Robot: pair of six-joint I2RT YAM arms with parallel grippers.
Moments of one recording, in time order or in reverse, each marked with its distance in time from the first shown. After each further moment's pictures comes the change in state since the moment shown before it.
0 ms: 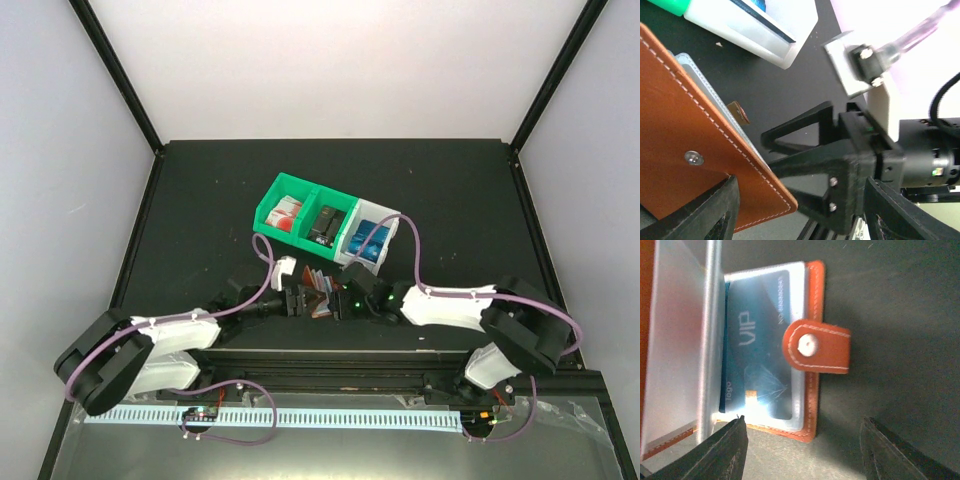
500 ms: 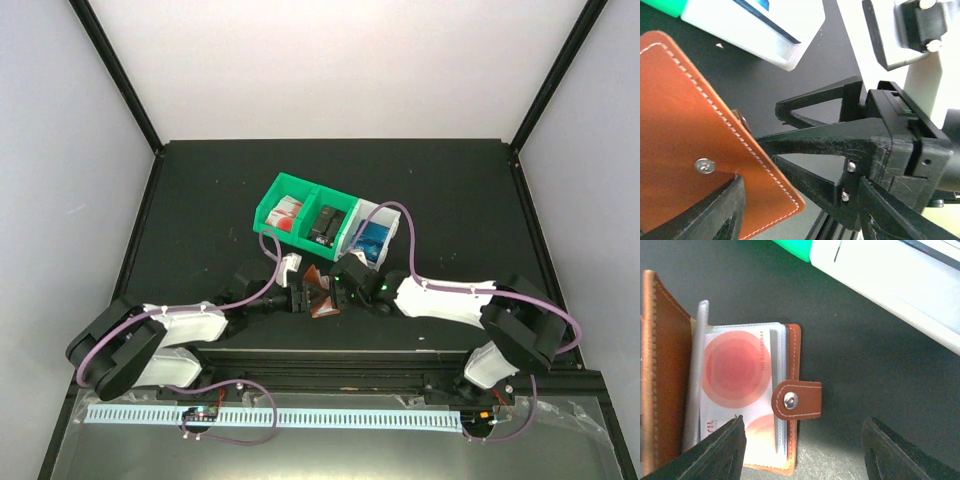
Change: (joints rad) left arm 0.000 0.097 0.046 0.023 0.015 0.007; right arm 0.003 -0.008 0.111 -0.161 0.189 -0.038
